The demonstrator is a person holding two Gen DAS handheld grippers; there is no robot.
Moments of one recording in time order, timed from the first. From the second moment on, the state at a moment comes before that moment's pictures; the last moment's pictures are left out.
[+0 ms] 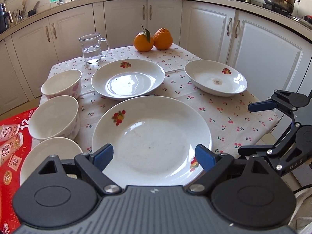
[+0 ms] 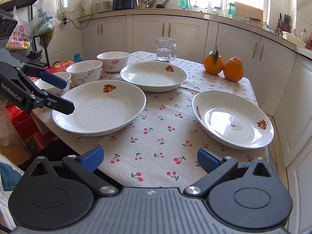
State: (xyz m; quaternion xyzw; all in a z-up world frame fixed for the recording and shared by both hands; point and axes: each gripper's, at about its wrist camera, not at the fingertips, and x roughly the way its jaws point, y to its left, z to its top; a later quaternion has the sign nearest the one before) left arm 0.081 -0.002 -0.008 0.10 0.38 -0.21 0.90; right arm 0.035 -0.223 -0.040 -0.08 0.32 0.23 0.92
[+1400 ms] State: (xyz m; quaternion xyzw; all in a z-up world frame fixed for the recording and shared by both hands) left arm 0.050 0.003 -0.060 0.09 0.38 -0.16 0.91; right arm 0.177 -0.154 -0.047 -0.07 0.44 0.42 0.79
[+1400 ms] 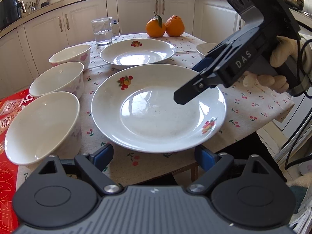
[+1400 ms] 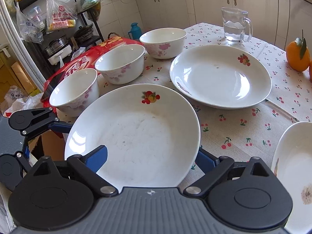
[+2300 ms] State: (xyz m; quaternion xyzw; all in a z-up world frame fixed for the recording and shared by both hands) left arm 0.057 0.005 -0.063 0.08 0.38 -0.18 0.91; right arm 0.231 -0.127 -0.059 -0.06 0.46 0.47 0.75
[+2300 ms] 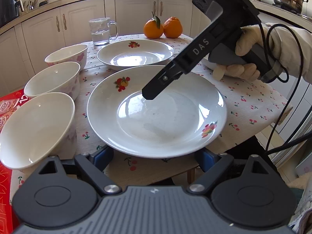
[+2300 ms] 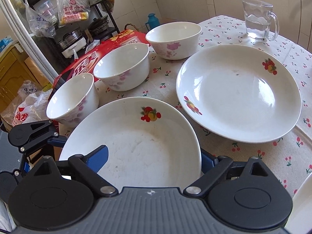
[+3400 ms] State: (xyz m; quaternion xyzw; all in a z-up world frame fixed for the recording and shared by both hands) left arm 0.060 -0.001 -0.054 0.10 0.38 -0.20 0.90; right arm 0.219 -0.138 -0.053 -0.06 0.45 0.46 0.76
